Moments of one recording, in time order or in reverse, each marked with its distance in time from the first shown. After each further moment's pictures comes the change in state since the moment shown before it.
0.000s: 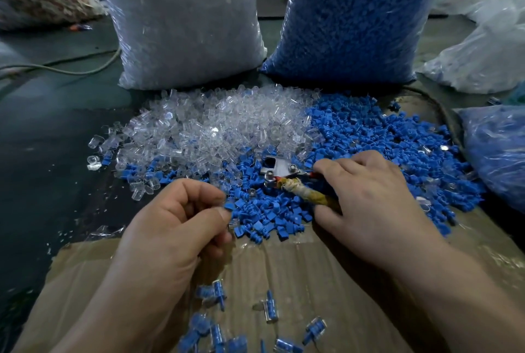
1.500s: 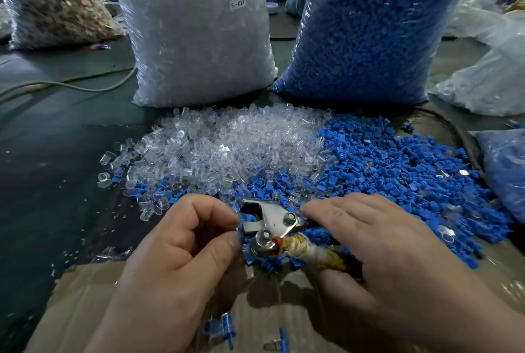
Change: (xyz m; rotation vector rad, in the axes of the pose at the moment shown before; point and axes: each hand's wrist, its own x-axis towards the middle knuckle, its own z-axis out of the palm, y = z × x) left_hand 0.000 0.000 -0.009 0.227 -0.018 0.340; right_hand -0.021 -0.014 -0.017 0.128 0.176 -0.368
